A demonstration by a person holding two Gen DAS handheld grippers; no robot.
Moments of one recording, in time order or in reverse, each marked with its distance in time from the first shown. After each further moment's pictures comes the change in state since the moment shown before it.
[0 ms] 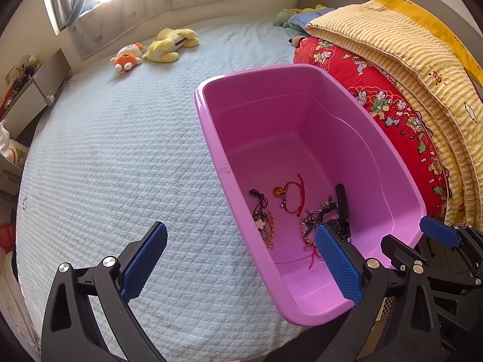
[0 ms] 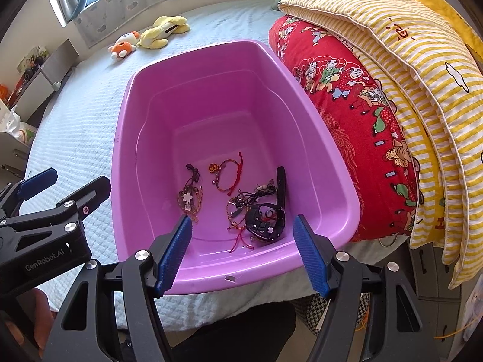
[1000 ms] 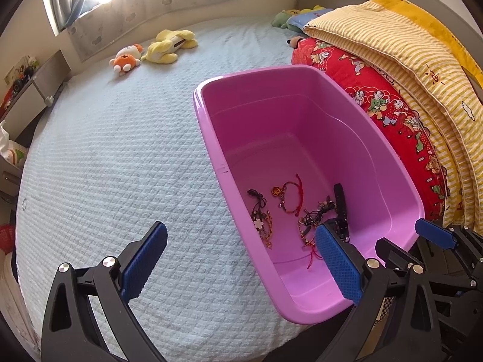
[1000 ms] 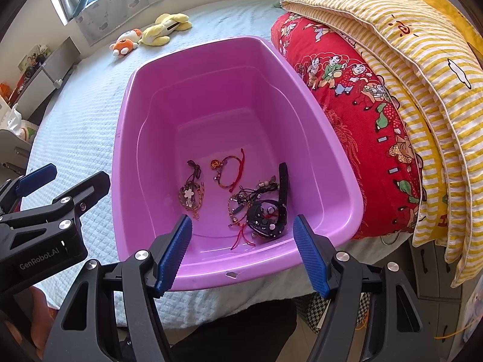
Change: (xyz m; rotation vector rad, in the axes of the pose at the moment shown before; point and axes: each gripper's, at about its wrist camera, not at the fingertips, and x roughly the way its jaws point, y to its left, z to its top) left arm -0.004 -0.002 -0.002 0.000 -0.007 -0.003; right arm 0.003 0.001 -0.003 -0.006 0.010 0.010
